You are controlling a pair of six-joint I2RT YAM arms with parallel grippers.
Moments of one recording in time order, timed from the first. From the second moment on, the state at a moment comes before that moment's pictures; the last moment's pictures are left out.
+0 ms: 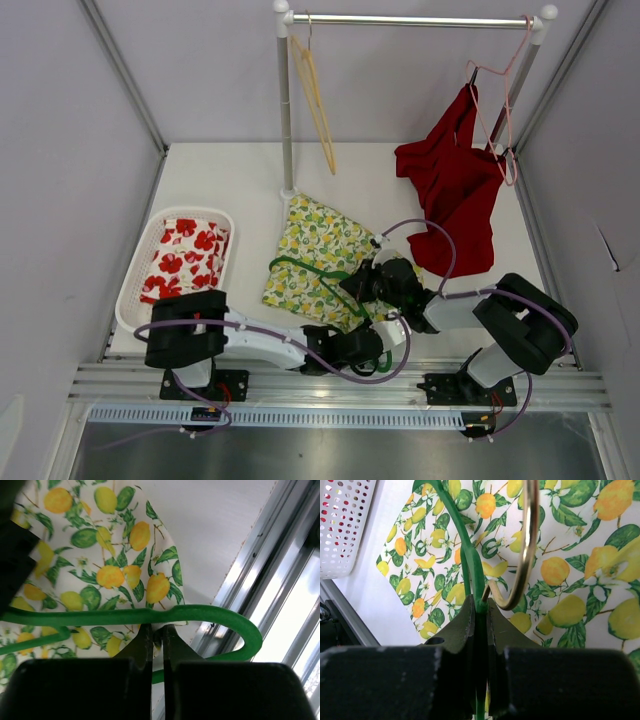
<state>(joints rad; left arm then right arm) -1.48 1.70 0.81 0.18 -0.41 -0.15 0.78 1.52 0.41 0.69 -0.05 0.66</state>
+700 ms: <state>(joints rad) -1.40 1.52 0.87 -0.10 -0.25 -0.09 0.82 1.53 0.49 0.58 0.04 0.65</state>
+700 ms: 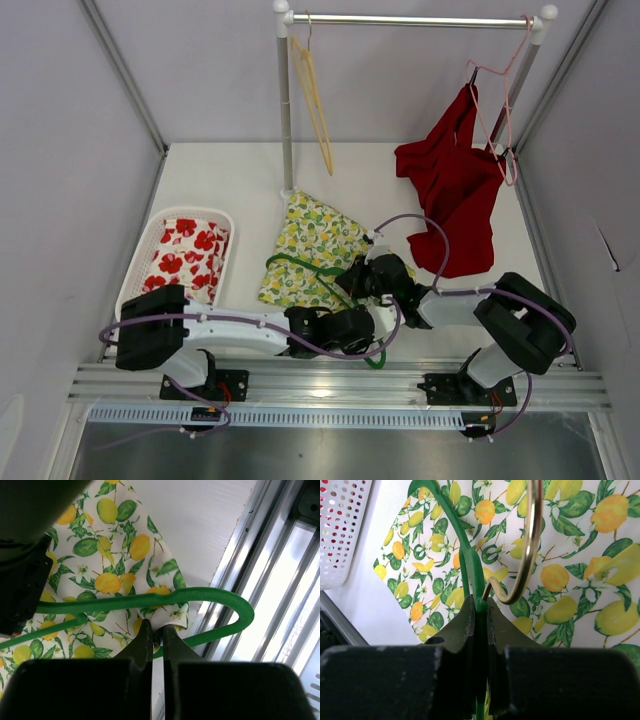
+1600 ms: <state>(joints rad) -1.34 1.40 0.76 -0.13 0.10 -0.18 0.77 1.47 0.54 0.46 0.09 0.57</state>
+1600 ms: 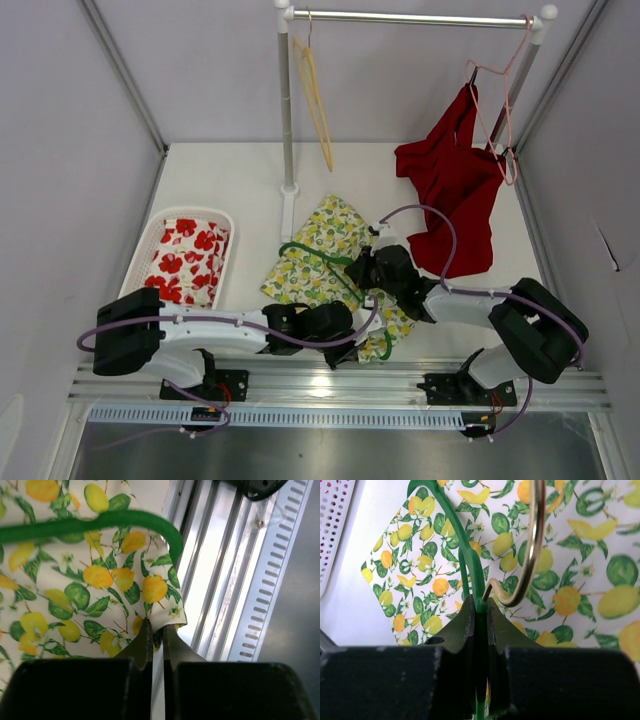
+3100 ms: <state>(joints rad) -1.28 1.11 0.49 -0.21 0.00 -0.70 0.89 1.25 0.57 0.18 0.37 0.49</state>
